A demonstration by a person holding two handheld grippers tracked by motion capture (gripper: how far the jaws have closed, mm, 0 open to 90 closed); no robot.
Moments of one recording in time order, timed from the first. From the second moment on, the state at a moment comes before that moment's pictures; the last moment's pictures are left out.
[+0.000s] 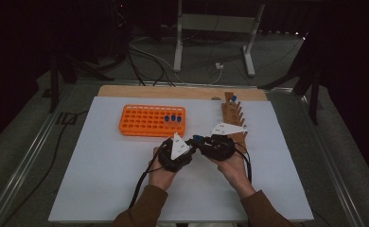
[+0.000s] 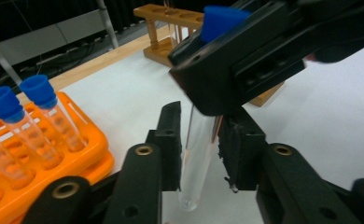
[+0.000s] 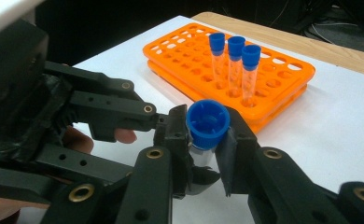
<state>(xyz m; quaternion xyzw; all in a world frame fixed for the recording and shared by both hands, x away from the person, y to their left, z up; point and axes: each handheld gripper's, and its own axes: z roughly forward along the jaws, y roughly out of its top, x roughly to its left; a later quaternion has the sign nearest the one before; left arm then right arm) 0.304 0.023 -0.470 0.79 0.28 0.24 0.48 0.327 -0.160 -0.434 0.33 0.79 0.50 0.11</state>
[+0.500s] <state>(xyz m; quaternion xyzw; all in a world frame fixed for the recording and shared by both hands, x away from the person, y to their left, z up) 0.313 0.041 -0.465 0.78 0.31 0.24 0.49 0.327 -0.176 -0.424 0.34 0.76 0.53 0.11</state>
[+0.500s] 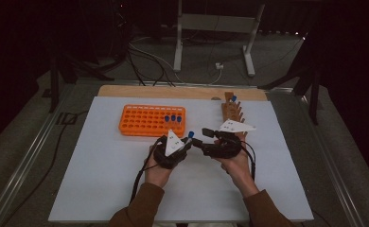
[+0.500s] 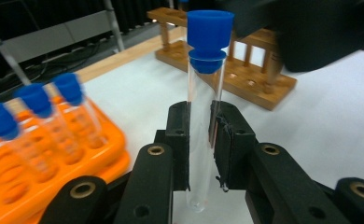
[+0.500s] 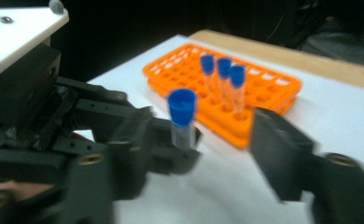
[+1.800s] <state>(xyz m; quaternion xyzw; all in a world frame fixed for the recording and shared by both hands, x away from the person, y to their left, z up) 0.381 0.103 -0.472 0.69 0.44 0.30 0.49 0.314 -0.232 -0.420 0.36 0.75 0.52 0.19</state>
